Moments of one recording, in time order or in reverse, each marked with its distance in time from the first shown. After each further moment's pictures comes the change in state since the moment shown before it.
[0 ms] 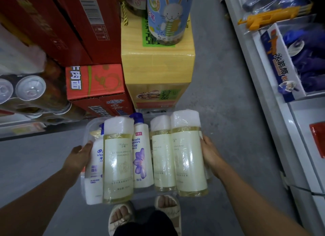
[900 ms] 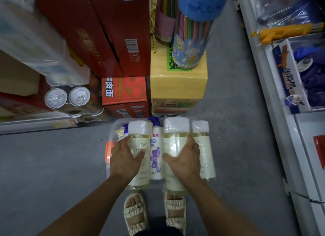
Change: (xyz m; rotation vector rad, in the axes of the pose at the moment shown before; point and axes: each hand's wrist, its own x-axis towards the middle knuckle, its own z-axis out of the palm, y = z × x) left_hand -0.102 0.038 0.019 0.348 0.136 0.397; right_hand -0.103 -0.085 0.079 -0.481 0.162 -0.147
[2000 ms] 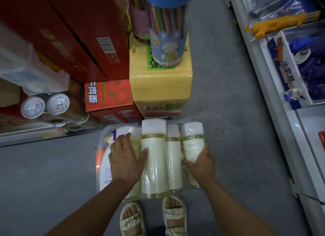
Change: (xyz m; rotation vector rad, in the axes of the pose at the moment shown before) left_hand 0.003 0.037 0.027 0.179 0.113 0.134; right_hand 0.063 0.093 0.003 -0.021 -0.029 0.209
